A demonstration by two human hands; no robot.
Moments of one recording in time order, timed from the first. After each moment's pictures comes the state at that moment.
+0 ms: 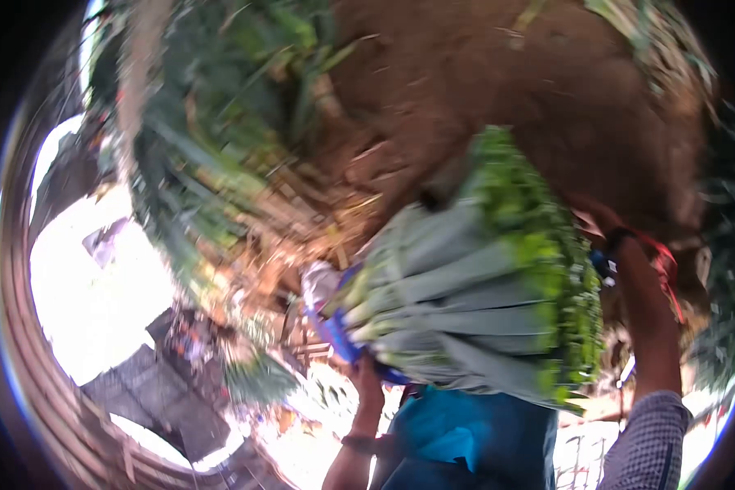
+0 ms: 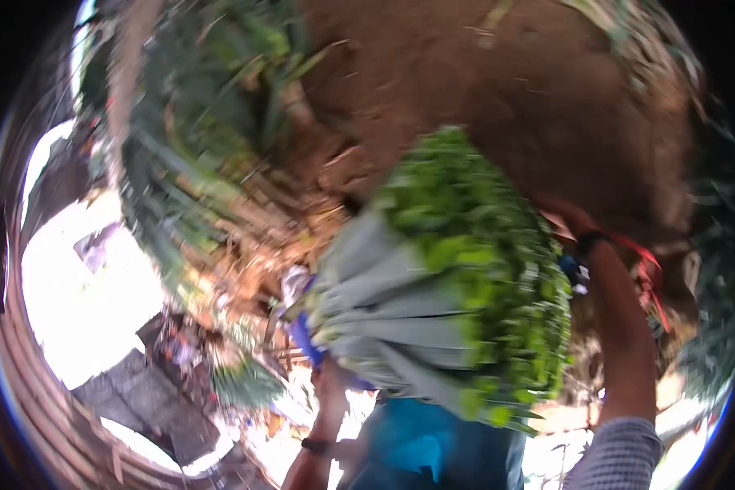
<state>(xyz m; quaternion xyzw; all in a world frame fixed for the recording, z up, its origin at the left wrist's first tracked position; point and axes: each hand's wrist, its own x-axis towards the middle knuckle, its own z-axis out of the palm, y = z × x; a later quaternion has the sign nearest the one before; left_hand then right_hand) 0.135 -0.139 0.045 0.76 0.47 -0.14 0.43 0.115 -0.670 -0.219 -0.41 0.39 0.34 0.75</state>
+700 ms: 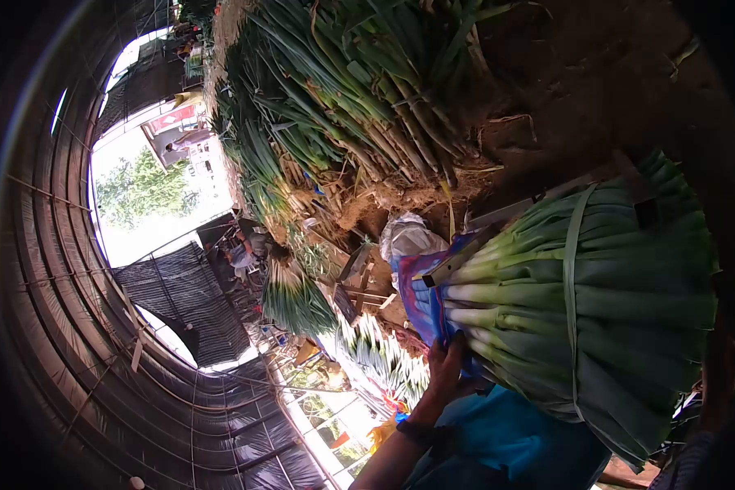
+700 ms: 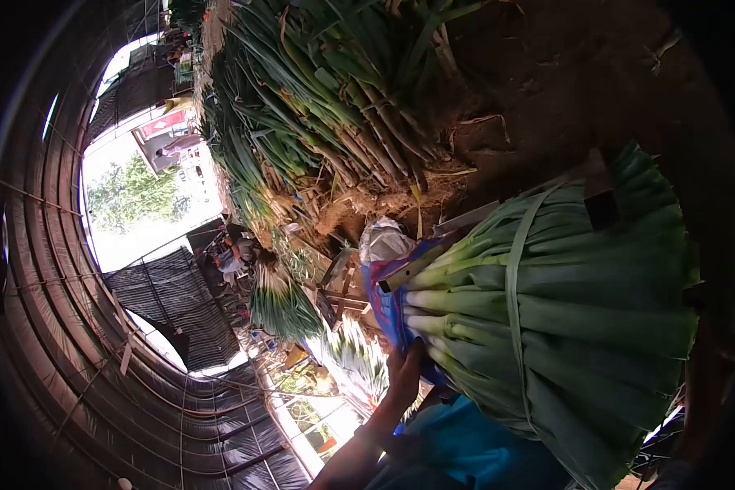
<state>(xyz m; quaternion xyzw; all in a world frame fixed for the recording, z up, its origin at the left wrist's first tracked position) 0.145 -0.161 0.060 0.83 0.39 -0.20 0.34 0.019 -0.703 -0.158 -0.54 0.49 0.22 0.65</state>
